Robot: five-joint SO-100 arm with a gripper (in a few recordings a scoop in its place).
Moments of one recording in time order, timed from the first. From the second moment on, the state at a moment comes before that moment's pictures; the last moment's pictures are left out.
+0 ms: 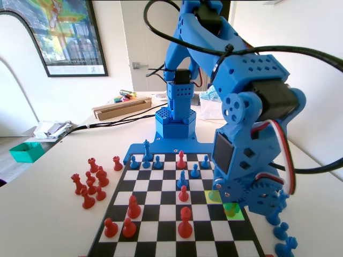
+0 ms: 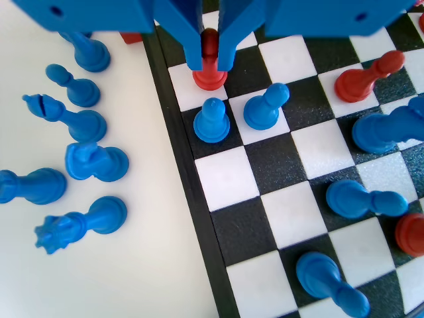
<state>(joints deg) -16.3 54.3 80.4 61.6 -56.6</state>
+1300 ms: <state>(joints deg) 33.5 80.1 76.7 81.9 -65.5</state>
